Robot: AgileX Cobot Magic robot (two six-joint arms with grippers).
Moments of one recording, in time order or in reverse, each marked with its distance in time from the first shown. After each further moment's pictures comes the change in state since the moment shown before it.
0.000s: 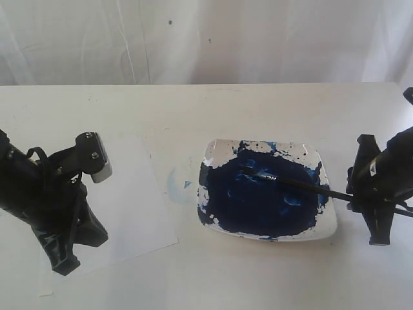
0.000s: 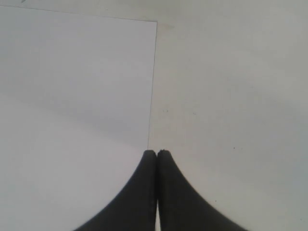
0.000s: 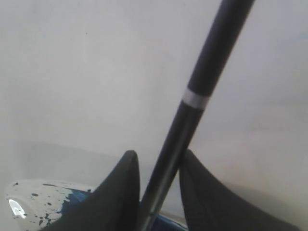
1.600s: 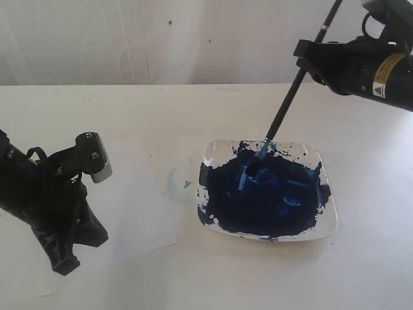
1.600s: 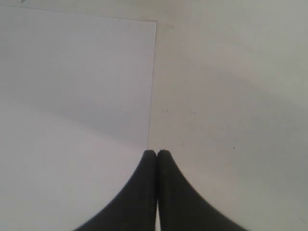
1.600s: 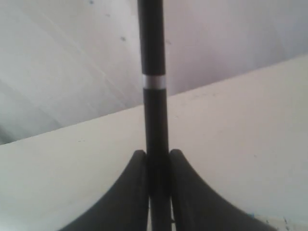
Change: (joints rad) left arm 0.000 0.000 0.000 0.000 0.000 0.000; right arm -0.017 -0.192 -0.103 -0.512 -0.707 -0.864
